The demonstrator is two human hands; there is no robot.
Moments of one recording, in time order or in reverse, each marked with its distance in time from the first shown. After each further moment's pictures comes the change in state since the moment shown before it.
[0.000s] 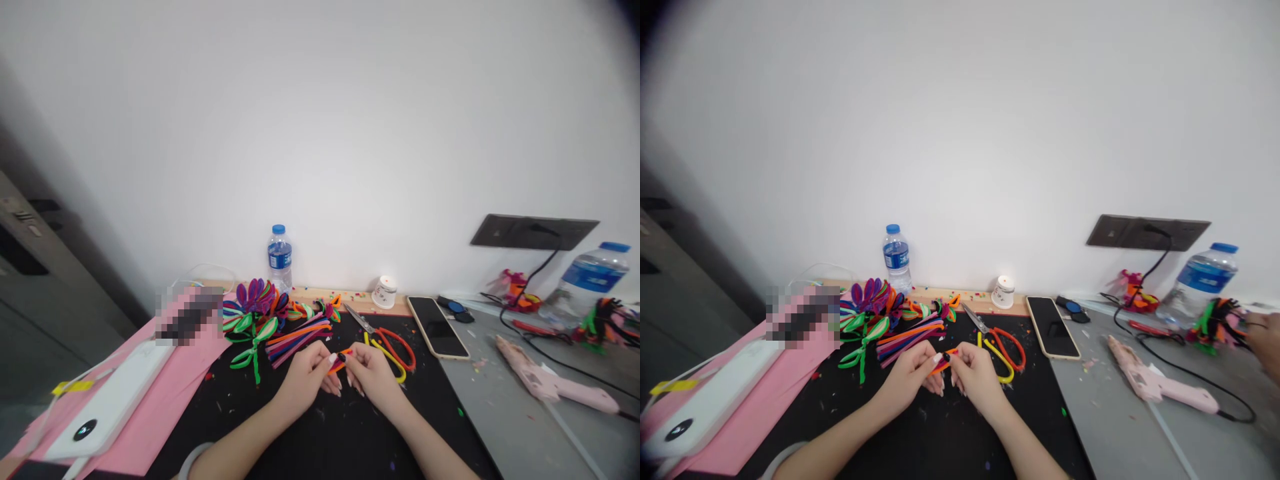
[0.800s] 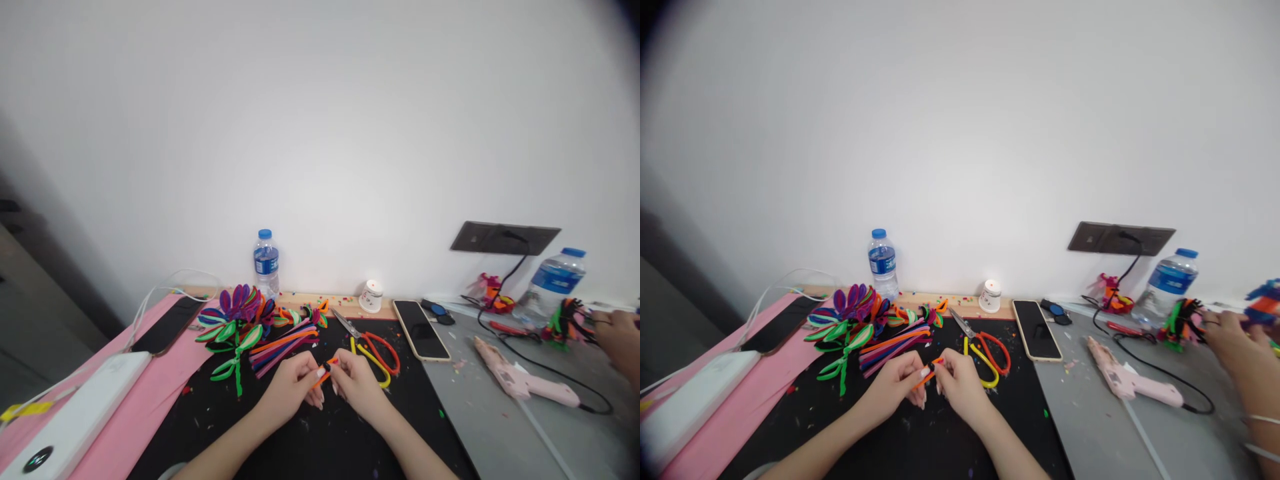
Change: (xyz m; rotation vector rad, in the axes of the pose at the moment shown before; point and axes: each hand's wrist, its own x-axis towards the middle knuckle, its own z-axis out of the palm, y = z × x) left_hand 0.001 -0.003 -0.004 0.004 -0.094 -0.028; right_hand -0.002 0.003 -0.005 -0.189 -0.047 -0.097
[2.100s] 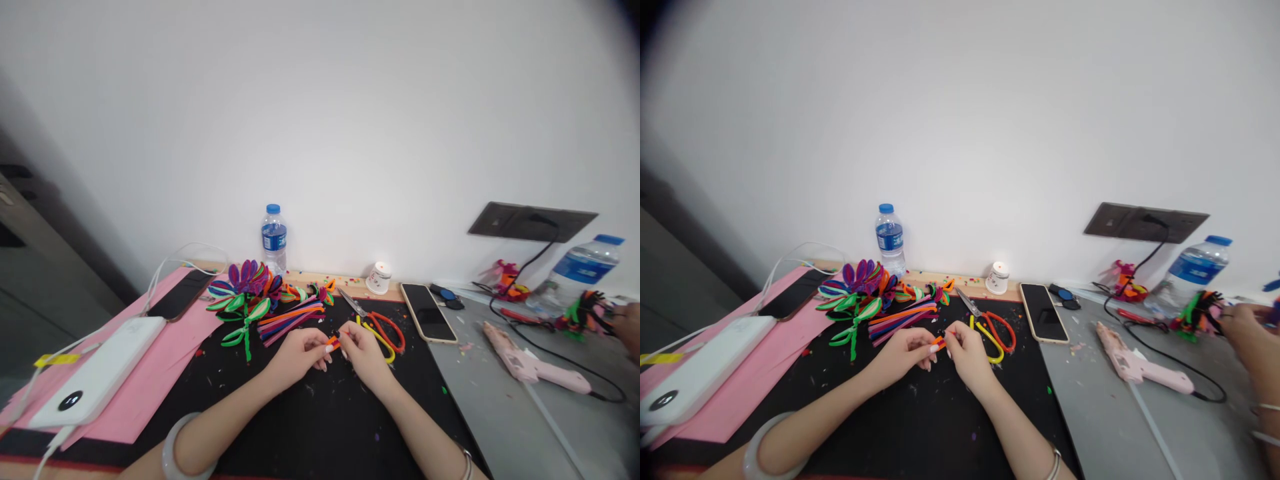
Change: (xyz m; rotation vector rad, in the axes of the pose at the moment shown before) left_hand 0.003 0.005 -0.001 0.048 0.008 0.017; right_hand 0.003 -0.003 -0.002 -0.004 0.082 -0.006
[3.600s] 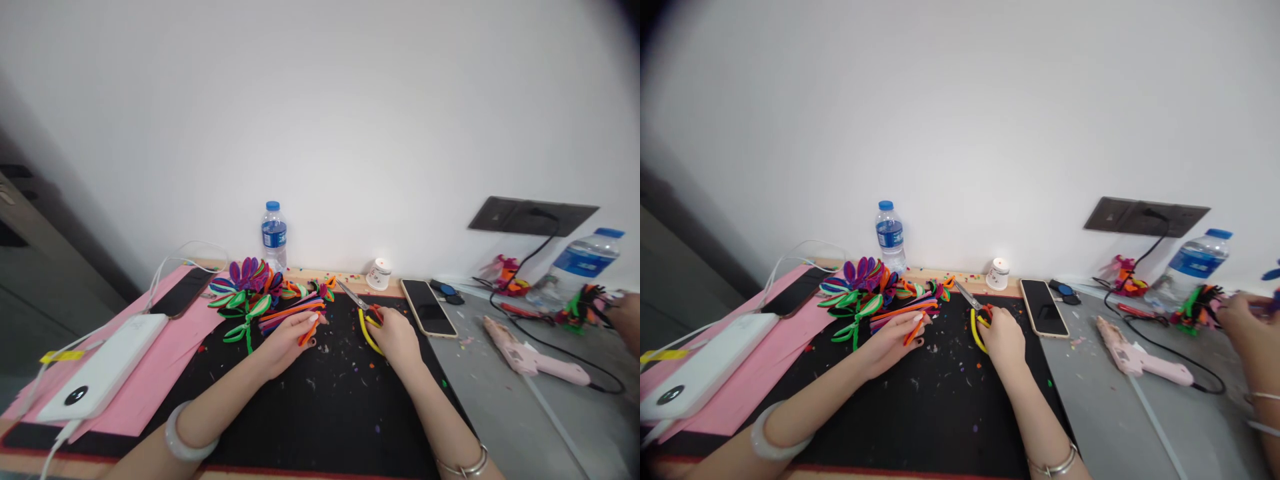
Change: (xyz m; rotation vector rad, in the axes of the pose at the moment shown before) left_hand -0.001 0.007 -0.020 -0.561 0.003 -0.083; right_hand 0.010 0.011 -0.052 -0.968 0.277 0.207
